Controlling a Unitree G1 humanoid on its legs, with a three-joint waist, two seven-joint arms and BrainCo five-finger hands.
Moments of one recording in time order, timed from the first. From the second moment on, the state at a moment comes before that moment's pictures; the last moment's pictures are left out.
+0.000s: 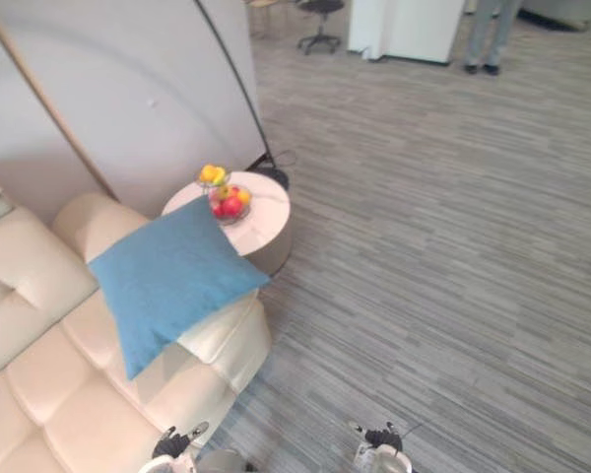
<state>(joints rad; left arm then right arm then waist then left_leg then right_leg) 0.10 -0.04 0.25 0.95 -0.12 -0.05 0.17 -0.01 0.02 -0.38 1.00 0.08 -0.01 -0.18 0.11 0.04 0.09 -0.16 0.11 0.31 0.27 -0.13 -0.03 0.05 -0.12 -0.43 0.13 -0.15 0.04</state>
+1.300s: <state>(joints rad) 0.09 0.08 0.33 0.82 -0.23 -0.06 0.20 -0.05 -0.10 -0.41 0.82 0.13 -0.03 -0.18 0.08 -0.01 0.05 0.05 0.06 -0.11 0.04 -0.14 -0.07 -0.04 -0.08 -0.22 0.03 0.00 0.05</state>
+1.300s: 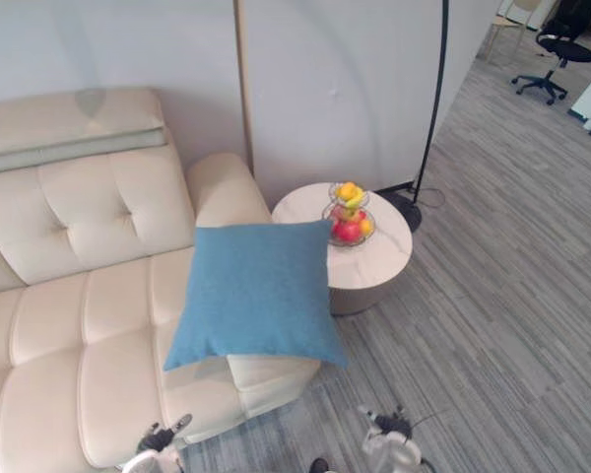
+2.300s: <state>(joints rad) -0.50 0.30 0.09 0.68 -0.35 -0.10 0.29 -0.64 -0.25 -0.14 0.72 0.32 -0.05 -0.22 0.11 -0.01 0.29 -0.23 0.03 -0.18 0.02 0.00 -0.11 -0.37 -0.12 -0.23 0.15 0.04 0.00</state>
